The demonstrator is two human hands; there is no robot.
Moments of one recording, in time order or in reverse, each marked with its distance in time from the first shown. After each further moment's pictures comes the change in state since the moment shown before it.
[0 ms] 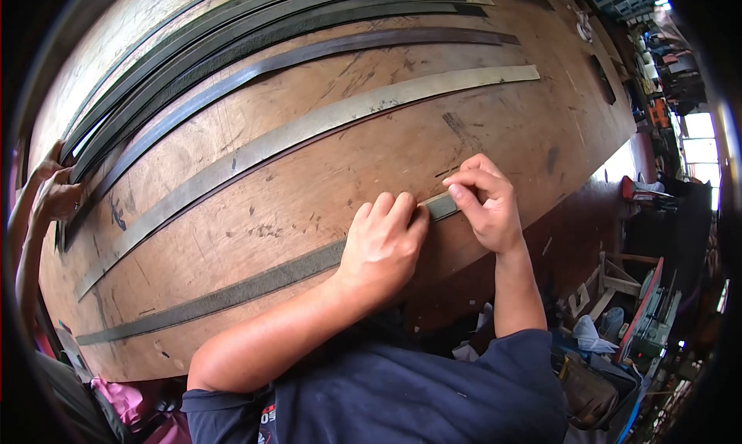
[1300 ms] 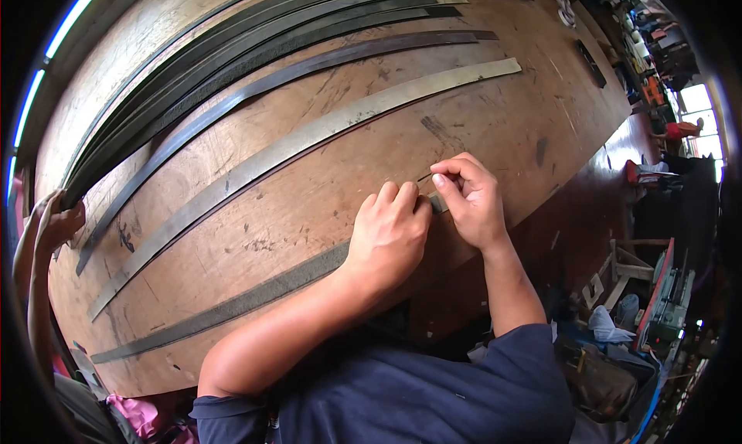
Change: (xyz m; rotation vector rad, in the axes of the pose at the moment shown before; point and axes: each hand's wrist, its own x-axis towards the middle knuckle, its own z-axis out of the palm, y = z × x) left_hand 0.027 0.005 0.016 0.054 -0.010 0.051; right_hand 0.001 0.007 0.009 0.012 0.178 0.036
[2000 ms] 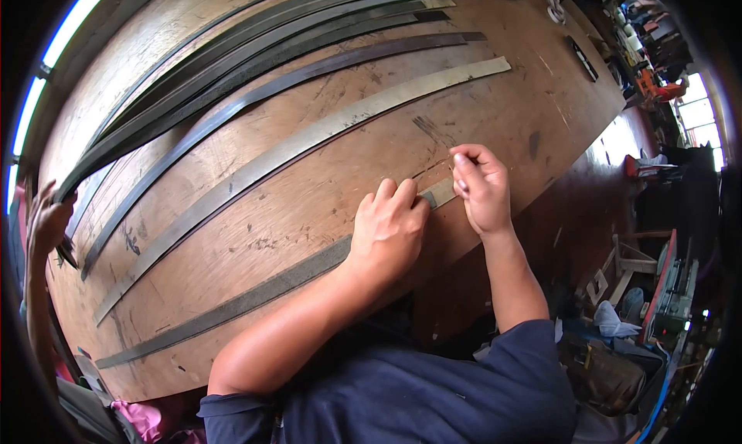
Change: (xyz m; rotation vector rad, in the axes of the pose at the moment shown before) left_hand -0.002 0.003 0.003 -0.016 -0.025 -0.018; right_hand -0.003 0.011 -0.016 0.484 0.055 0.262
